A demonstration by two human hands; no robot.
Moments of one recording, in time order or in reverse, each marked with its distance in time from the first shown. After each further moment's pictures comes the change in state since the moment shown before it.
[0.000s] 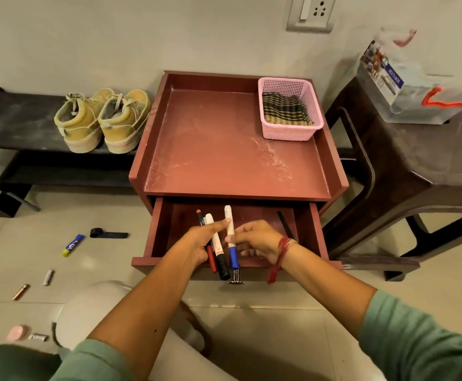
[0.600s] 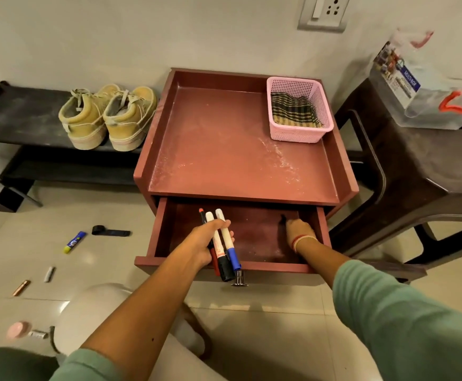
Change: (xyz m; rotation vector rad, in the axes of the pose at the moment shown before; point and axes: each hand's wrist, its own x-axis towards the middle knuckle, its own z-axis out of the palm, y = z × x) left_hand 0.000 0.005 -0.007 -0.050 -0.036 -0.013; right_hand 0.064 0.033 -0.085 -1.423 0.401 0.037
